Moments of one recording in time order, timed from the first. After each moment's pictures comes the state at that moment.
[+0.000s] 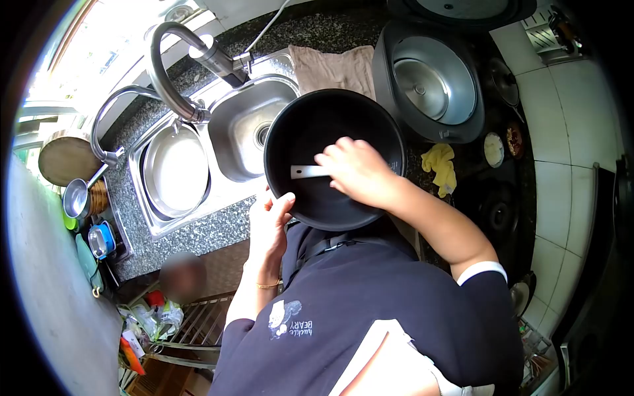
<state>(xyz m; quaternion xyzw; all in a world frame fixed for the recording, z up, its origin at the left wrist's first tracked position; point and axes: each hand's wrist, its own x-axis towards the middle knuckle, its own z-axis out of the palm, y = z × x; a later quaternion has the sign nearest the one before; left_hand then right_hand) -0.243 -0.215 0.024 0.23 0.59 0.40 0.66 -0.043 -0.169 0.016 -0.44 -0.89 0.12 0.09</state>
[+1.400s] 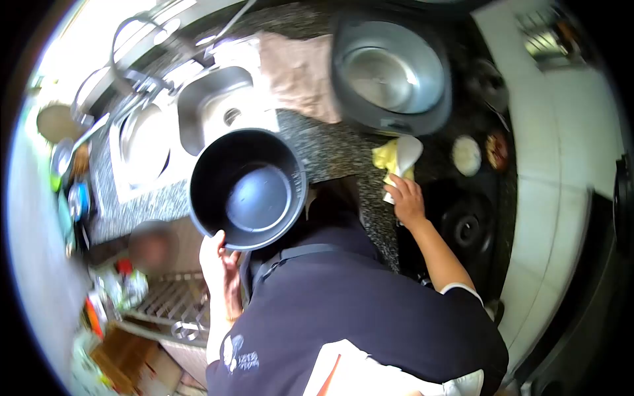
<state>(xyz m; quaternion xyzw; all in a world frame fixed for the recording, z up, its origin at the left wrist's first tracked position) -0.184 -0.341 0.026 0.04 0.65 0.53 0.54 0.216 -0.326 -0.127 -0.56 -0.82 0.05 0.12</state>
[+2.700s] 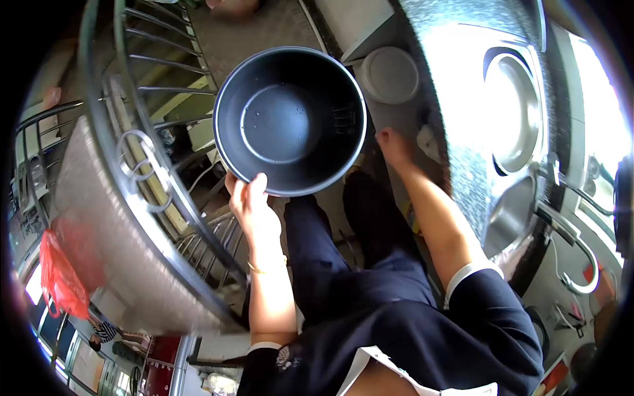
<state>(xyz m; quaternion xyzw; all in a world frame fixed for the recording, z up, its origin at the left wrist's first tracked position) -0.526 -0.587 -0.186 -0.31 0.55 0.78 0.02 -0.507 -0.296 -0.346 -0.26 -0.91 0.23 -0.21</state>
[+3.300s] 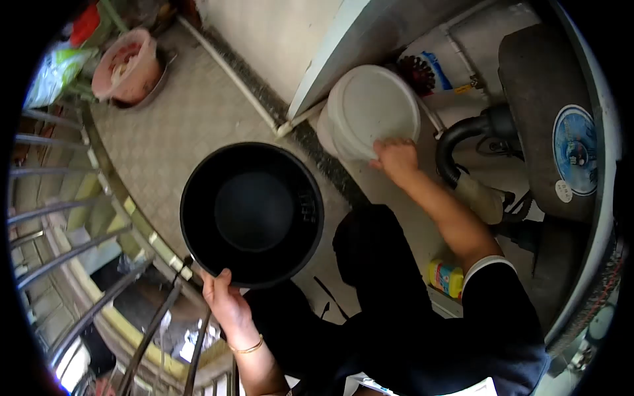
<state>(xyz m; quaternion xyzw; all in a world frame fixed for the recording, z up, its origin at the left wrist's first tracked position) -0.601 -0.588 -0.567 -0.20 0.54 0.81 0.13 -0.587 -0.174 -0.609 -0.03 -0.99 -0.13 -0.06</state>
